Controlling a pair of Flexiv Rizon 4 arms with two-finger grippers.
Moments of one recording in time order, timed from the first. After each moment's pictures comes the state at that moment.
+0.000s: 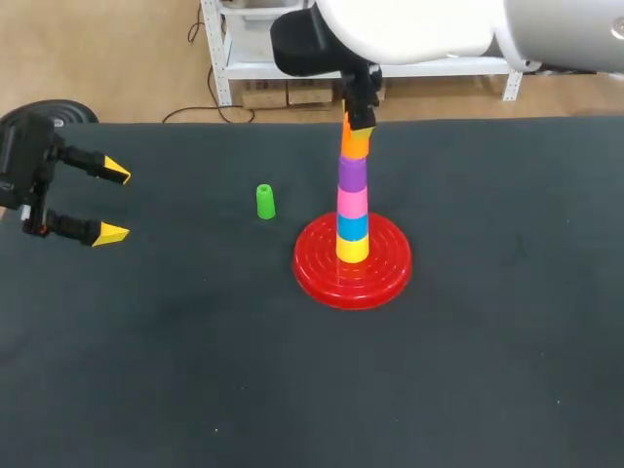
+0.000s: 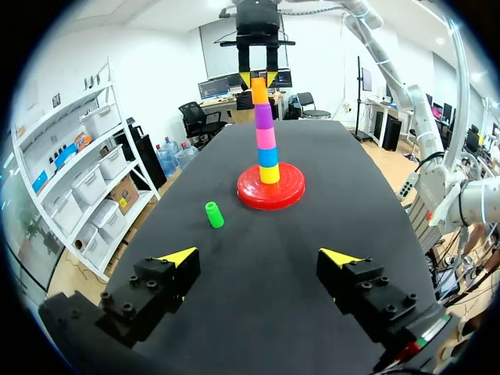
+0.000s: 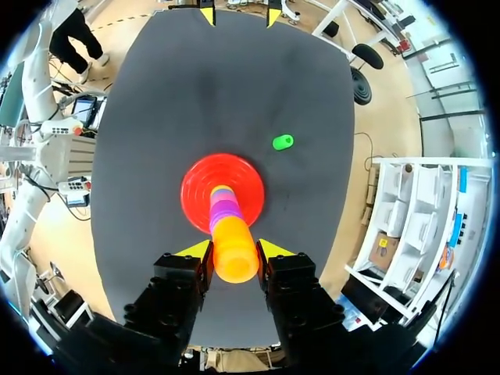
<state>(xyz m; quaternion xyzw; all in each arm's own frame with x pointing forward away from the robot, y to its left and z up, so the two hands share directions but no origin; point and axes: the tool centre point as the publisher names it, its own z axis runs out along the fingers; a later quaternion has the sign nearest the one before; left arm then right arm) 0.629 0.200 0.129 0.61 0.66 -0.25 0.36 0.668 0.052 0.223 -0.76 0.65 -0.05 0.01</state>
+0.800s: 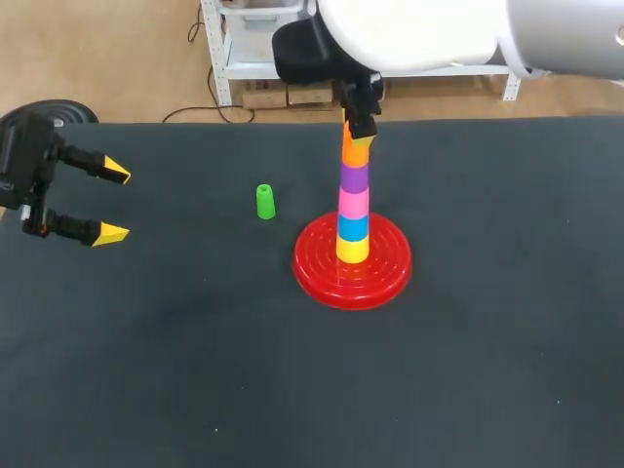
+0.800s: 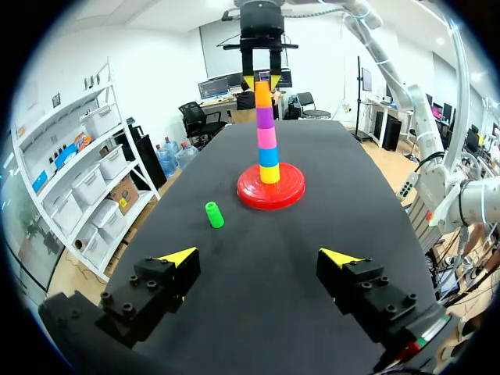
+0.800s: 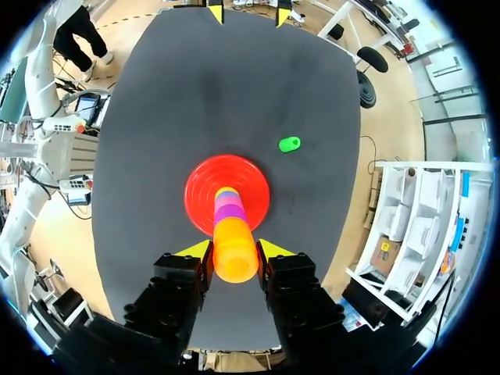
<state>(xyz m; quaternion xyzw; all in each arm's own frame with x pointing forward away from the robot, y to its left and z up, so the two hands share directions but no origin) 0.629 0.200 0.129 0.61 0.66 -0.25 0.36 0.663 0.051 0.214 -0.77 0.64 -0.04 0.01</state>
